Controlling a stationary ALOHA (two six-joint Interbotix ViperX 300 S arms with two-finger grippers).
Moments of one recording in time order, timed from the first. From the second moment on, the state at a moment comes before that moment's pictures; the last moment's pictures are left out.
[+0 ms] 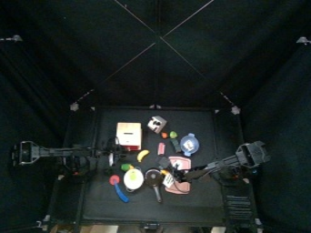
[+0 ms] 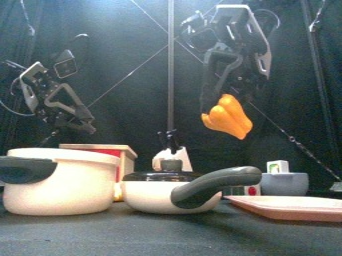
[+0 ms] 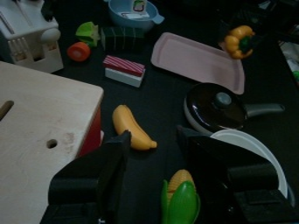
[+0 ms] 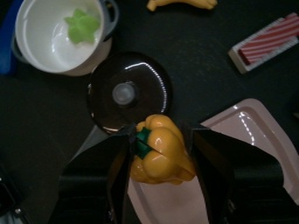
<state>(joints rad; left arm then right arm) 0.28 -0.54 1.26 0.44 -0.37 -0.53 0.24 -0.07 0.51 -0.58 0.67 1.31</state>
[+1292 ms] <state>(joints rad) 0.28 -0.54 1.26 0.44 -0.37 -0.53 0.23 -0.08 0.65 -0.61 0.85 1.60</state>
